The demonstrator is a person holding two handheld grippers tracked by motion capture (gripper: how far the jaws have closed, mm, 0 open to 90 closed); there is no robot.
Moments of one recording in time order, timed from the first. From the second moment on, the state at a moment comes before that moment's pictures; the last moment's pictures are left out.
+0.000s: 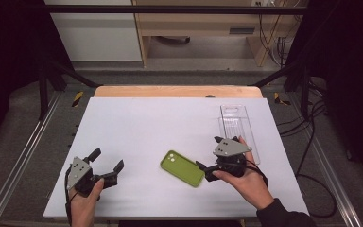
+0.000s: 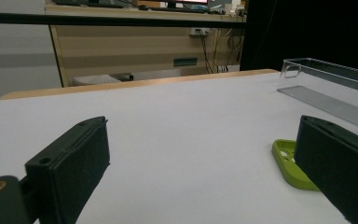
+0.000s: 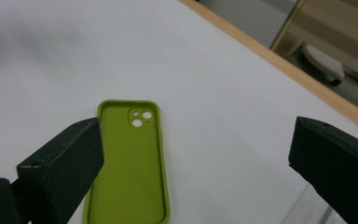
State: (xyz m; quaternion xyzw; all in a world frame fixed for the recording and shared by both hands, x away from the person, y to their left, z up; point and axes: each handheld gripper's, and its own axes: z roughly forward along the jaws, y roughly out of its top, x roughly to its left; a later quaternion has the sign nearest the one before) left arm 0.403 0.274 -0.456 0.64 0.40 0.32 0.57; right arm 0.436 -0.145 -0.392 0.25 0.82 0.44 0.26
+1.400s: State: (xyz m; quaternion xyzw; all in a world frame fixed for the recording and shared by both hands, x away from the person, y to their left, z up) left arm 0.405 0.267 -0.459 0.66 0.39 0.31 0.57; right arm 0.457 -0.115 -0.466 0.27 0.89 0.34 0.15
